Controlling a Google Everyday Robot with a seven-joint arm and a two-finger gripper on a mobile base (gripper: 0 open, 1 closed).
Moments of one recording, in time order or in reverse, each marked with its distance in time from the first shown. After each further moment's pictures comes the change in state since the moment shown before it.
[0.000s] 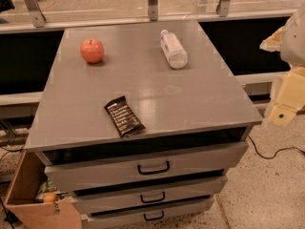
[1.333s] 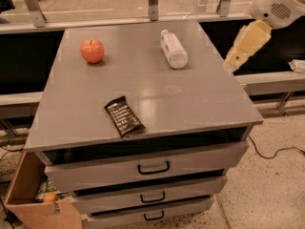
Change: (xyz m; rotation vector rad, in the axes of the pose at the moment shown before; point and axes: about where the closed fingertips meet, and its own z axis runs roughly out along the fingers) arm -0.045 -0.128 0.026 0.093 -0.199 0.158
